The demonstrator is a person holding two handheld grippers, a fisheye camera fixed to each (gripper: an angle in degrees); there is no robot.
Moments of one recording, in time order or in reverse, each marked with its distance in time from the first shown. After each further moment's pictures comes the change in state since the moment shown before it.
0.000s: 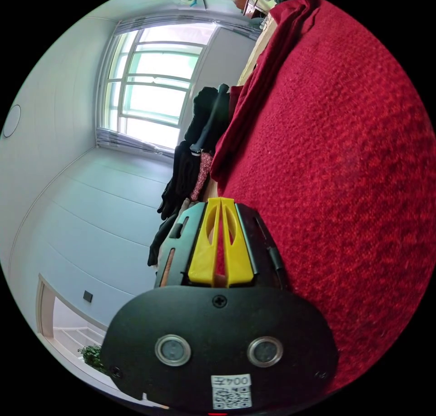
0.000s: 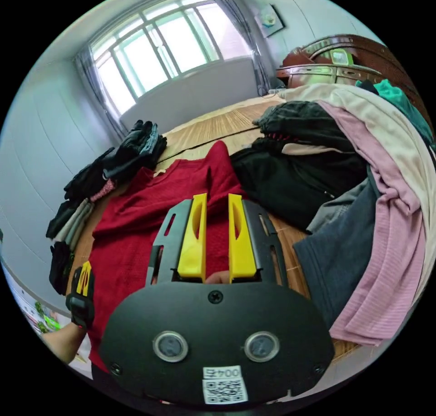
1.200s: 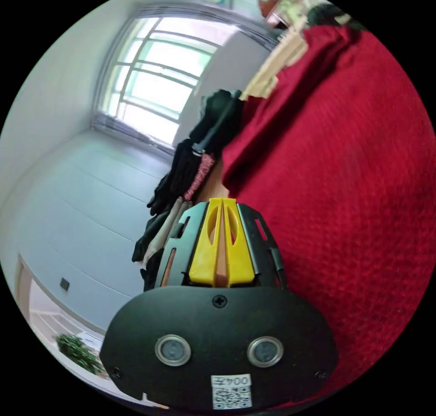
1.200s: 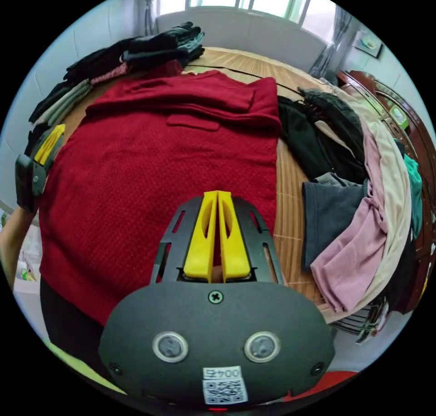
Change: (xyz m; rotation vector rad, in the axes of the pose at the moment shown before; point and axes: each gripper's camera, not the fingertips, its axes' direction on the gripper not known) left arm -0.139 -0.083 -0.046 0.043 0.088 -0.205; right arm -0.124 0.140 -0.022 -0.350 0.203 -0.397
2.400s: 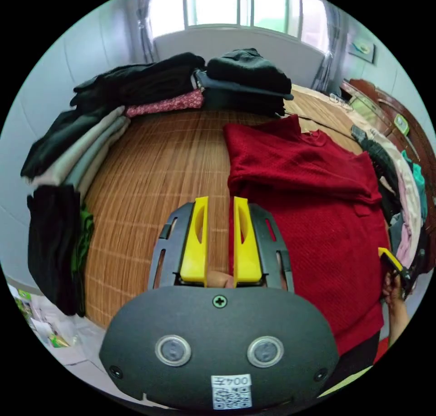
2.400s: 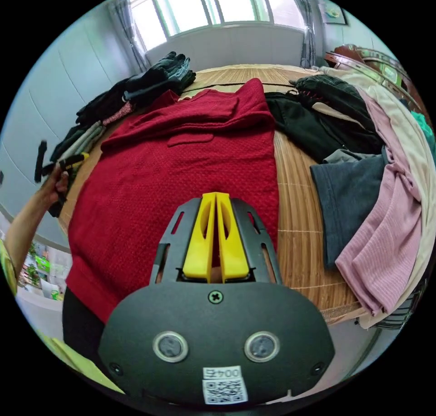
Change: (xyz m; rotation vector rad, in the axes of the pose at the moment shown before) left arm -0.413 -0.083 0.115 -0.438 0.865 -0.628; right arm 0.161 0.057 -0.063 0.045 -0.329 0.191
